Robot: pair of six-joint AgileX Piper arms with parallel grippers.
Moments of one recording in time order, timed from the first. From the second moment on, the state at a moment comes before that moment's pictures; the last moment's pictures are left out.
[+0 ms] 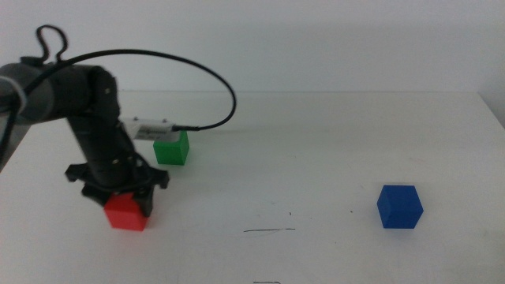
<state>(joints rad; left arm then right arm) -0.18 1.88 -1.25 -0.09 0.99 0.01 -0.04 -0.01 -0.01 -0.03 0.45 0.16</state>
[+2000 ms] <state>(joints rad) -0.71 2.24 -1.85 0.00 1.22 -0.67 -0.04 -0.01 -0.01 -0.03 0.45 0.16</state>
